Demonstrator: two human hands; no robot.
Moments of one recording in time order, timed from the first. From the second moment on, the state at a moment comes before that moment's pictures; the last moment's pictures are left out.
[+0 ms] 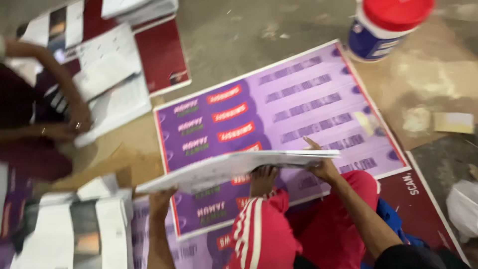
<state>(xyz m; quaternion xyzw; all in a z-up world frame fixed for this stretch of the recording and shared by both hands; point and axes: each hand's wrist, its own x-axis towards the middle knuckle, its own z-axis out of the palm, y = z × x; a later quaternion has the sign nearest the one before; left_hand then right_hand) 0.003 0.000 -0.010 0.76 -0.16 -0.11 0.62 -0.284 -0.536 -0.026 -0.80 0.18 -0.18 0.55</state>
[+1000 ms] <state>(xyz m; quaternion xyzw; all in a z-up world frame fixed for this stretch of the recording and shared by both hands) 0.021 -0.005 -0.056 0.75 -0.16 -0.09 0.64 -0.270 -0.556 -0.069 -0.89 0.17 -0.26 0.34</state>
